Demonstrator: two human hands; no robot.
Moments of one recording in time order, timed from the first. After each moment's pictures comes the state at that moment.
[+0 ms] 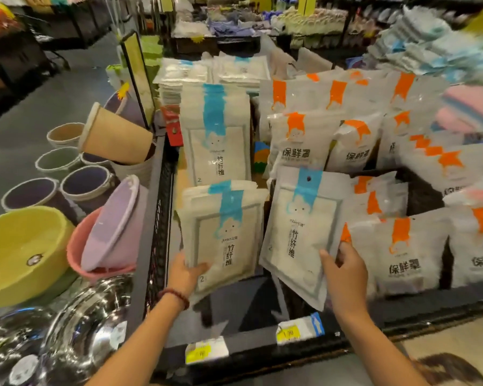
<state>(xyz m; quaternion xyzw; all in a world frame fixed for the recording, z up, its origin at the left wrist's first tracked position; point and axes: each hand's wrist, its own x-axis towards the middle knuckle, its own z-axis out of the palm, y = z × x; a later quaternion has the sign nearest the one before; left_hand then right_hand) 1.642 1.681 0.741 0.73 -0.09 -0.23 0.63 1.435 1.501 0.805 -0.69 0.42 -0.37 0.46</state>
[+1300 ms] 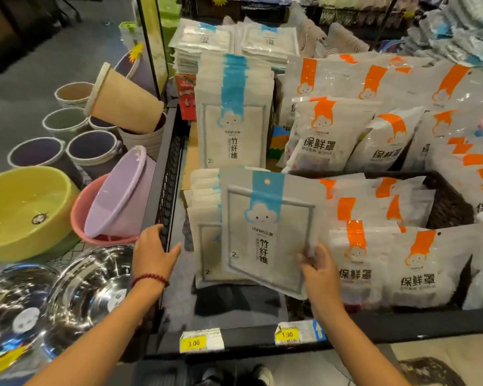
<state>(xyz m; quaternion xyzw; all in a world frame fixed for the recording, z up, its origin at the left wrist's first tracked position) 1.699 1.707 0.714 0.93 -0.16 0.00 0.32 1.472 1.508 0.775 -0.65 0.36 -0.28 0.61</state>
